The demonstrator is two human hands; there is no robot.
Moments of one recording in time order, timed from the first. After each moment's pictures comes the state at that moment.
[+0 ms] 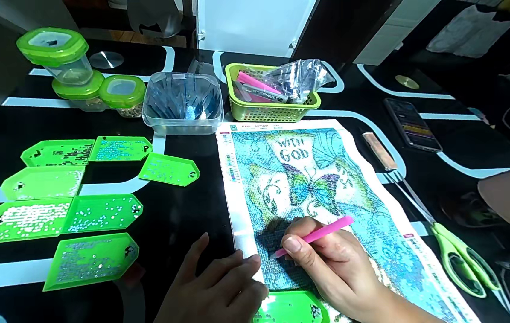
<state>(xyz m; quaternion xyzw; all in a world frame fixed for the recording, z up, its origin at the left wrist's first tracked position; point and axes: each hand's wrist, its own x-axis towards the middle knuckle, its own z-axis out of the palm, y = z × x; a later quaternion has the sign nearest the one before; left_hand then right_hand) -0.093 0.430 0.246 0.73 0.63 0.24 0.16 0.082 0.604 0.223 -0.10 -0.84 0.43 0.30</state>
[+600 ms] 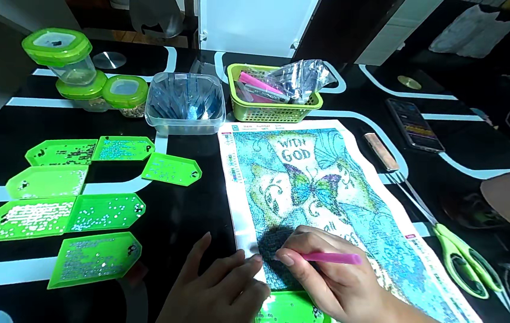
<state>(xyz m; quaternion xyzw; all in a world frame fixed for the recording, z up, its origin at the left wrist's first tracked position) -0.093 0.430 0.246 0.73 0.62 0.24 0.17 0.079 0.598 0.228 -0.06 -0.90 0.28 0.32</state>
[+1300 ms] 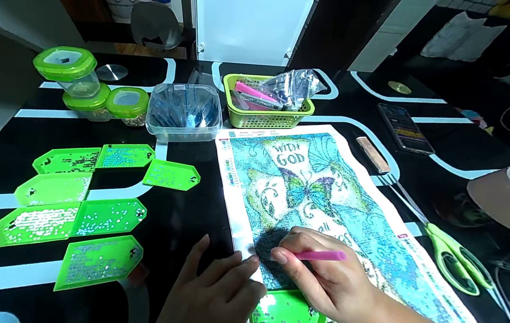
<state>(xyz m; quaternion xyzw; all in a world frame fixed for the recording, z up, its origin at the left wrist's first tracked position) -0.093 0.430 0.245 0.73 0.62 0.24 0.16 0.080 0.598 0.229 -0.06 -0.90 0.28 0.32</state>
